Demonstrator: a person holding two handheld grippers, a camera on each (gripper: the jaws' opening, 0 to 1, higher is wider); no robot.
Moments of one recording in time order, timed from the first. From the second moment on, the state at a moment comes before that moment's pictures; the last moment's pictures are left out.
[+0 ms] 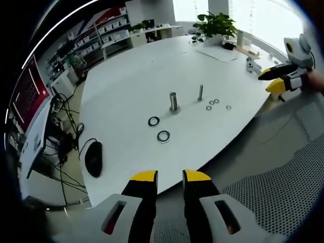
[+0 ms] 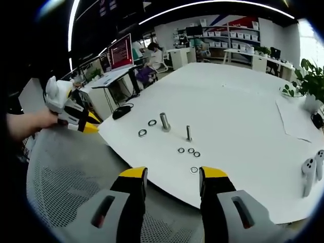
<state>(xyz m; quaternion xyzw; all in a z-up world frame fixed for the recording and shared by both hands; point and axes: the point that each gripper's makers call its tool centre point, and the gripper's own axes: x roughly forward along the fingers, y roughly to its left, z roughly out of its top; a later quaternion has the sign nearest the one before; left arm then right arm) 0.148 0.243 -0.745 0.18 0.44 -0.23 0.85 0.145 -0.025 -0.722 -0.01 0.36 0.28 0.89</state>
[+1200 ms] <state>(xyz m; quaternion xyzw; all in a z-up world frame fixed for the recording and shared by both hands) 0.219 0.205 -0.812 0.18 0.54 -0.29 0.77 0.145 -0.027 -0.721 -0.01 0.36 0.28 0.89</state>
